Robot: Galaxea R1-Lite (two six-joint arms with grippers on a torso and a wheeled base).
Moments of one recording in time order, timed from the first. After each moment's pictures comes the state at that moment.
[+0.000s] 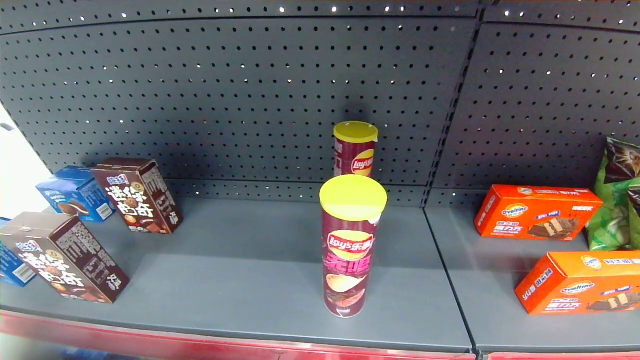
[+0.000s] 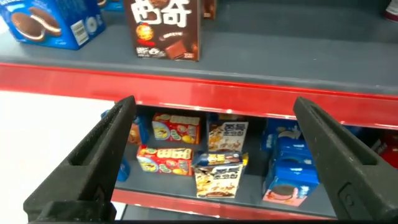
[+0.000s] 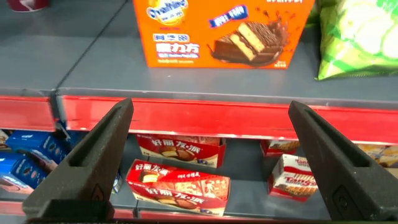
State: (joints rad) left arm 0.00 0.01 0.00 -0.01 0.08 -0.04; right arm 0.00 0.00 0.00 0.00 -0.01 0.00
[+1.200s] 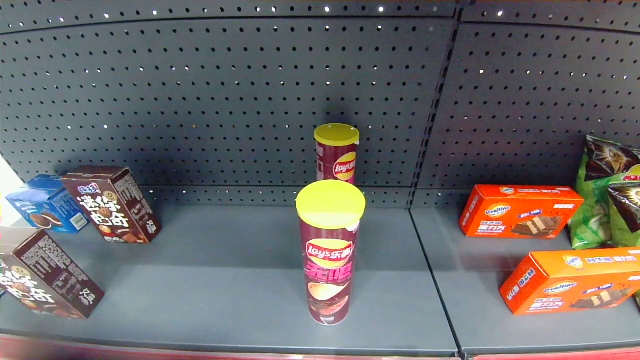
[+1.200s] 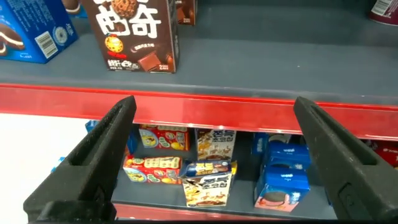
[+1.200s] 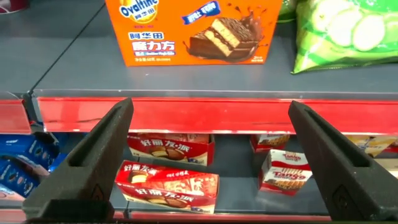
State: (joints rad) left arm 0.00 0.01 0.00 -0.01 0.08 -0.04; right arm 0.00 0.00 0.00 0.00 -0.01 0.00
